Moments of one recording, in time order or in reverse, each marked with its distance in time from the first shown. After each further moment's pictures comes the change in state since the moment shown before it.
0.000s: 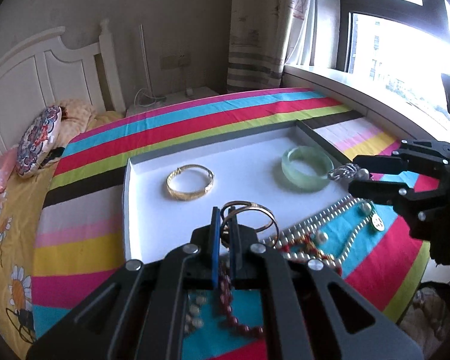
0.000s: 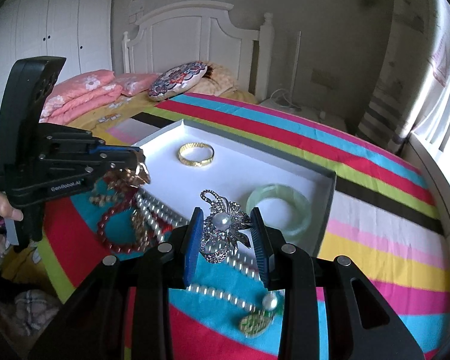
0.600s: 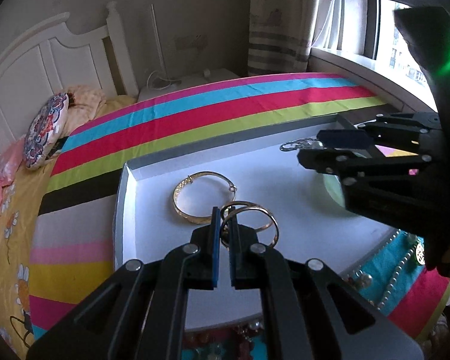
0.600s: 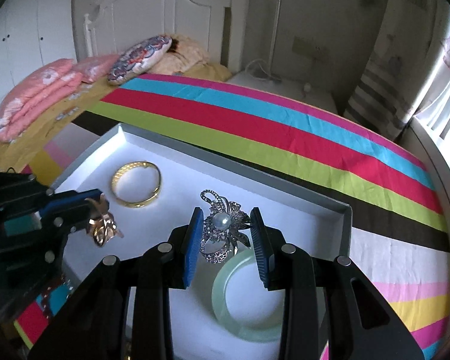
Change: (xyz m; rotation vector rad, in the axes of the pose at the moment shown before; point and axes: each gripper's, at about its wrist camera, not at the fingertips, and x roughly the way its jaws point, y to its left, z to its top) left arm 0.069 0.008 0.027 -0.024 0.099 0.091; right arm 0.115 -0.032 0.061 0.087 0.169 -0.112
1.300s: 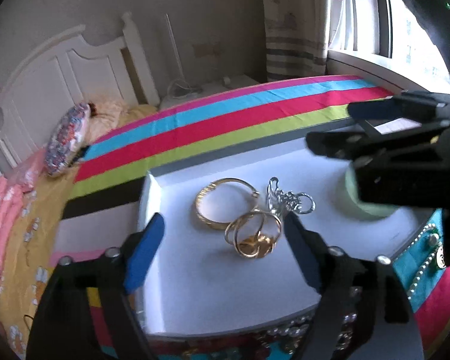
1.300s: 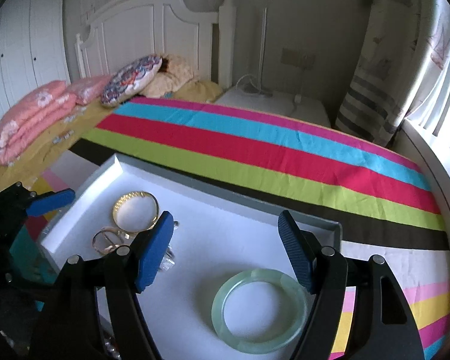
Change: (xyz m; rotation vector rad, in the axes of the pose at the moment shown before) left arm -0.005 0.000 -0.003 0.025 -0.051 0.141; right arm -0.018 -0.009 0.012 0.064 -0.094 -0.007
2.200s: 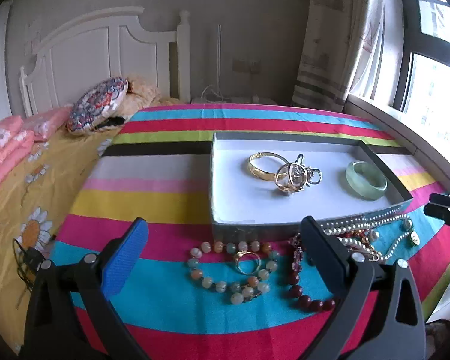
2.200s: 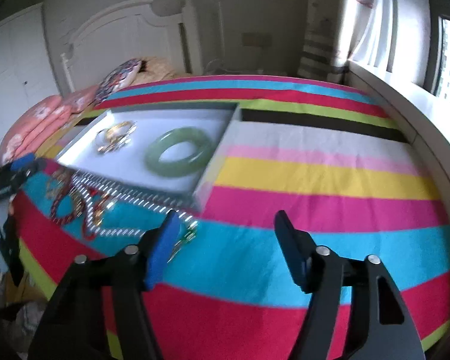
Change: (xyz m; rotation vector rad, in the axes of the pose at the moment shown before) left arm -0.080 0.062 -0.080 -0.256 -0.096 -0.015; right arm -0.105 -0.072 -0.148 0.141 0.023 0.016
